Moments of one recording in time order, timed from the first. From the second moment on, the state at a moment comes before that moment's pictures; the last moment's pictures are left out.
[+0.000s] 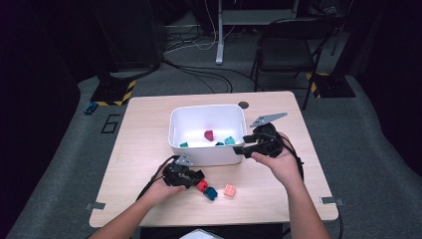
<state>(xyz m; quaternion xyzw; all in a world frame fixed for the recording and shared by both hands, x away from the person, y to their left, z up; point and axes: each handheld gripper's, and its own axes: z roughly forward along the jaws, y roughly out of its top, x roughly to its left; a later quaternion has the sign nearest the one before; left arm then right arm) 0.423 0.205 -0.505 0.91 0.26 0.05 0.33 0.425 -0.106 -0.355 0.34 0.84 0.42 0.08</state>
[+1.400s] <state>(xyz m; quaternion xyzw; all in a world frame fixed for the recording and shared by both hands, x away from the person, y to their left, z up) 0.413 0.225 -0.411 0.89 0.27 0.05 0.37 0.424 -0.106 -0.353 0.34 0.84 0.42 0.08</state>
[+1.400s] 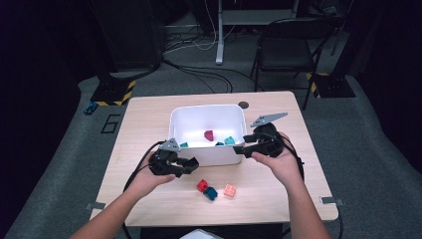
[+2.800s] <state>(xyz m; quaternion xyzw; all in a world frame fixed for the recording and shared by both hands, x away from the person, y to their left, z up) 0.478 0.208 -0.350 0.88 0.28 0.07 0.39 0.424 -0.110 -0.352 0.34 0.83 0.42 0.08</state>
